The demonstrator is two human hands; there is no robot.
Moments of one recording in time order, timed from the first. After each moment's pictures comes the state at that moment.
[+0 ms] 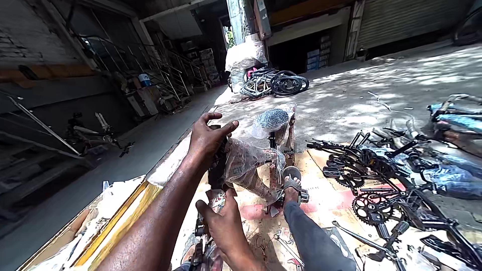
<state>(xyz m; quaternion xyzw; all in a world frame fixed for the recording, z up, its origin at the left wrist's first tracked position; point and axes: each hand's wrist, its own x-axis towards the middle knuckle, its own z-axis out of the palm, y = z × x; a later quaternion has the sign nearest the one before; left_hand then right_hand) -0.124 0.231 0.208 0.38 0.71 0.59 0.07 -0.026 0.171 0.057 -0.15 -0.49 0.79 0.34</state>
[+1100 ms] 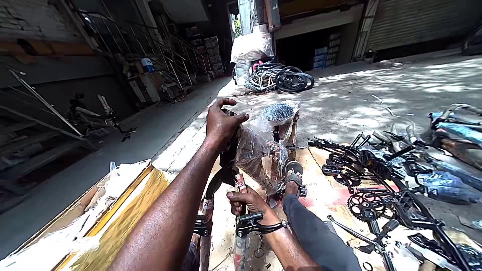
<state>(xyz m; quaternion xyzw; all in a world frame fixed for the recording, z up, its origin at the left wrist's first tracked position) -0.143 0.237 0.200 0.43 0.69 0.58 -0.01 -0.020 0.230 -0.003 0.03 -0.41 0.90 0.12</state>
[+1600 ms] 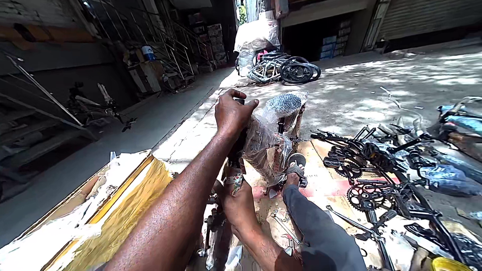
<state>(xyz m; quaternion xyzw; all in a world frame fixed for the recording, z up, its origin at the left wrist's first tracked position) -0.113 0.238 0.205 0.37 0.78 0.51 -0.03 -0.014 0.149 0.036 -0.23 -0.52 0.74 0.35</state>
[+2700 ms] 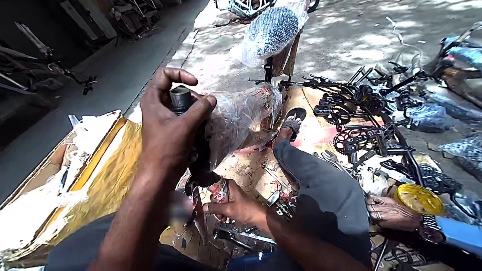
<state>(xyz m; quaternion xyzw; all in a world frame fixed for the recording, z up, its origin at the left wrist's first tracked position) -0.056 0.098 0.126 0.49 0.65 0.59 0.04 0.061 0.128 -0.058 -0.03 -0.58 0.81 0.08</state>
